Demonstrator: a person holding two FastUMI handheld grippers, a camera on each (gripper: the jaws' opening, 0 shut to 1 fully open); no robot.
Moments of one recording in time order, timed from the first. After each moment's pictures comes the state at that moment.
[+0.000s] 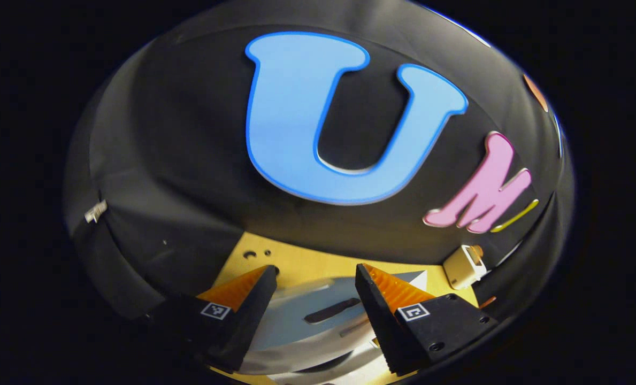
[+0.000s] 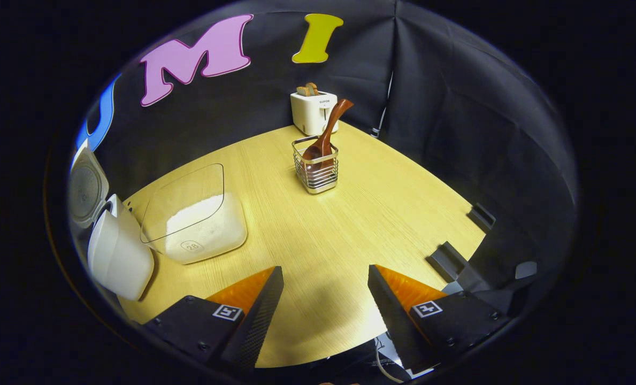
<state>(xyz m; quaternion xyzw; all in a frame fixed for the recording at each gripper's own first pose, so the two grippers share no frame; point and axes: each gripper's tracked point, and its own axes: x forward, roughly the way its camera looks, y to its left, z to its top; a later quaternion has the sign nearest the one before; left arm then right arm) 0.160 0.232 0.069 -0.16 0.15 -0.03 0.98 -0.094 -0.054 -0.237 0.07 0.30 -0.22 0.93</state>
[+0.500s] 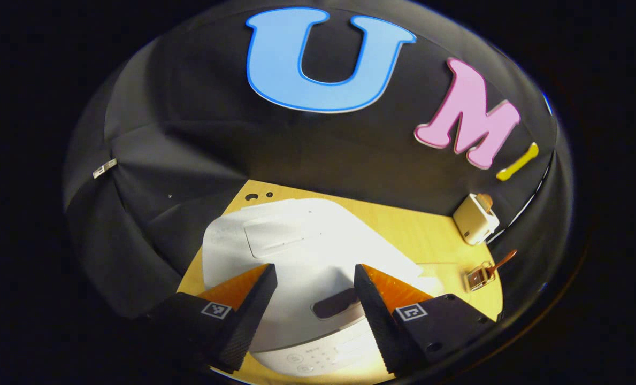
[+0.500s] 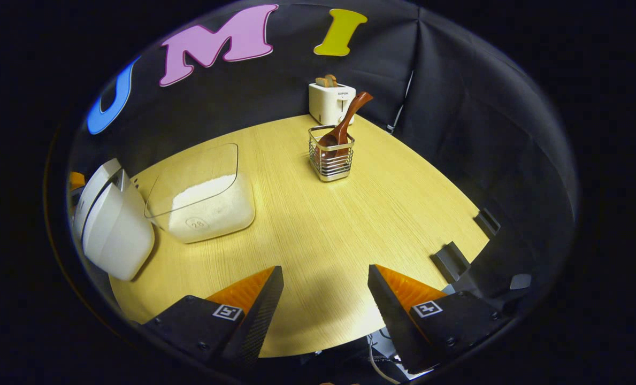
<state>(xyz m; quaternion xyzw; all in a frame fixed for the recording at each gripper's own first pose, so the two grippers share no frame) 0.105 0.189 -0.059 -0.08 0.19 0.01 0.98 -0.111 -0.043 -0.248 0.02 0.32 -0.19 0.93</state>
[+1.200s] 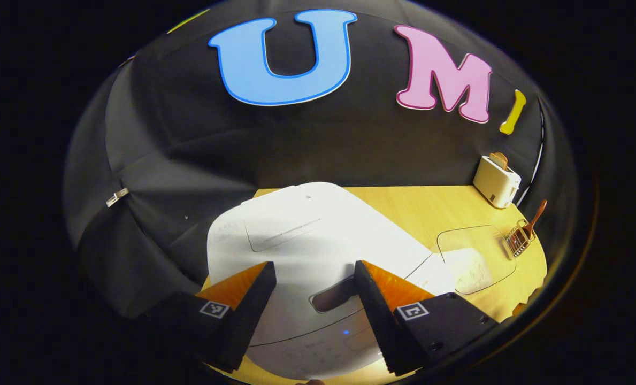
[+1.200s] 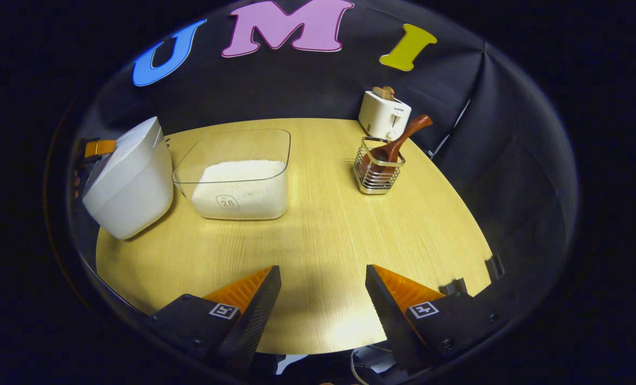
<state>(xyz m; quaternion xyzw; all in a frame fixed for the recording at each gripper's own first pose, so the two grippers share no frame) 0.103 0.178 -0.100 0.03 0.16 0.04 0.99 -0.070 -0.006 -0.253 -0.06 0.33 -0.08 0.94</state>
